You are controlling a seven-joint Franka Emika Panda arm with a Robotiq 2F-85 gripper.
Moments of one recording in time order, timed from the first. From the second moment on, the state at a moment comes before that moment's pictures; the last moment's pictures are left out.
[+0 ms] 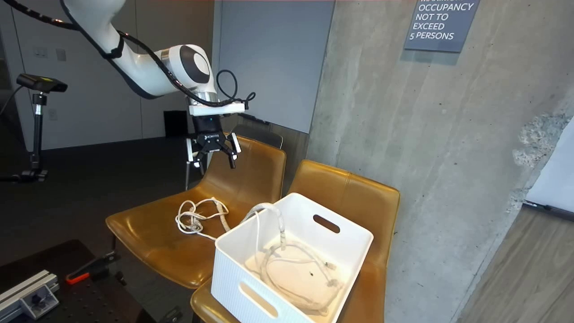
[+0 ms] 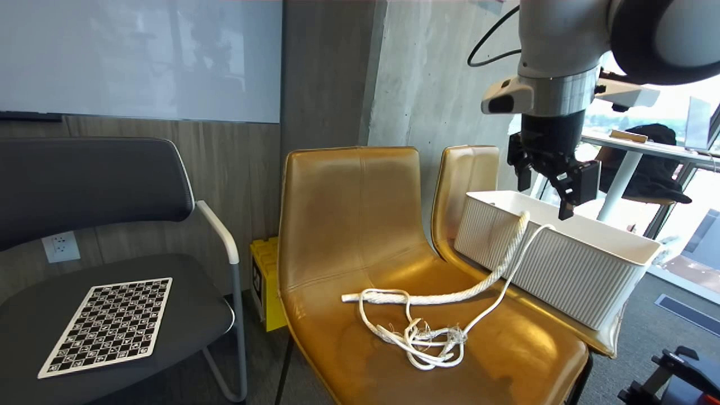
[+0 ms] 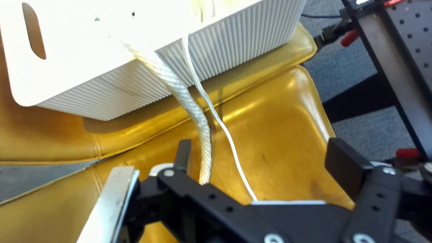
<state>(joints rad) 0.10 0.29 0.12 -1.89 -0.55 1.97 -0.74</state>
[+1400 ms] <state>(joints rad) 0.08 0.61 0.05 -1.80 -1.01 2.00 -0.92</state>
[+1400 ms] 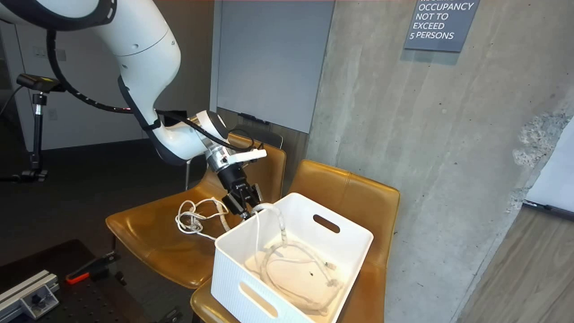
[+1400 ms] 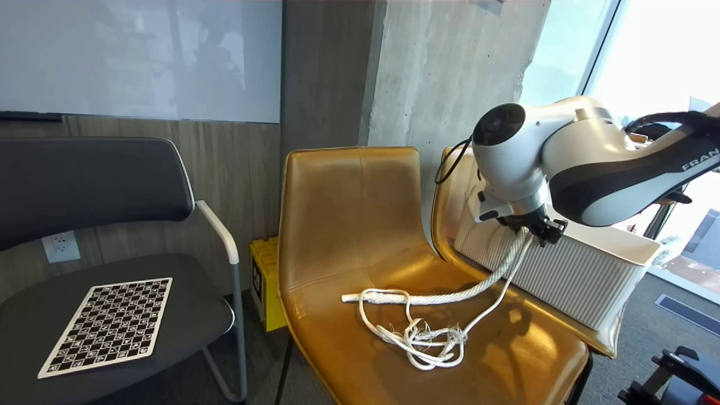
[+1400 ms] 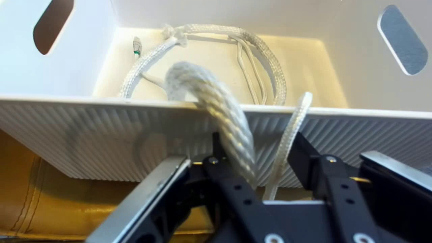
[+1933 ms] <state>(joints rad) 0.09 0.60 0.12 -1.80 -0.94 2.00 -0.91</state>
